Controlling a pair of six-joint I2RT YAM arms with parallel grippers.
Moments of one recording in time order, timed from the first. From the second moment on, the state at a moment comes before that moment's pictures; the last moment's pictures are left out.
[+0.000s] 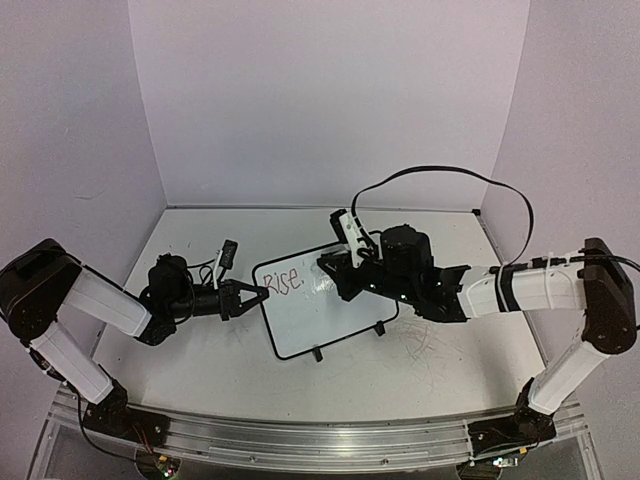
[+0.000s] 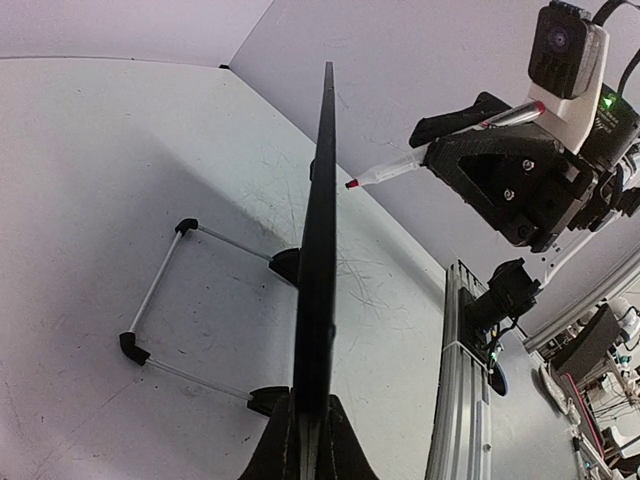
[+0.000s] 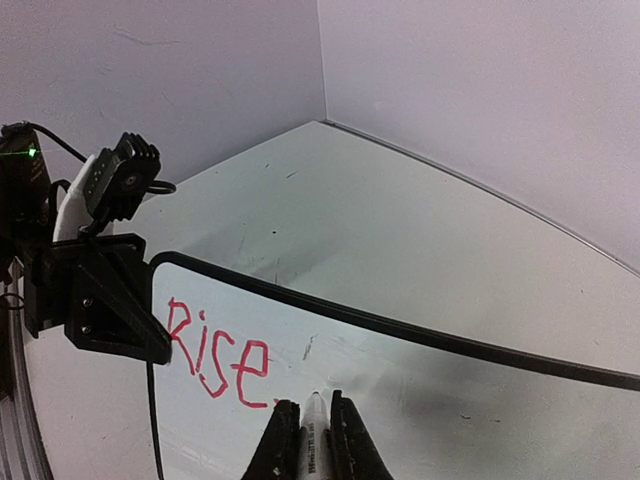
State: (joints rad) left arm -0.58 1.54 0.41 0.98 0.67 -0.52; right arm 0.95 1.61 0.96 0.39 0.06 0.09
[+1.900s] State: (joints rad) left arm -0.58 1.54 0.40 0.98 0.67 -0.52; right arm 0.98 1.67 0.97 0.43 0.10 0.13
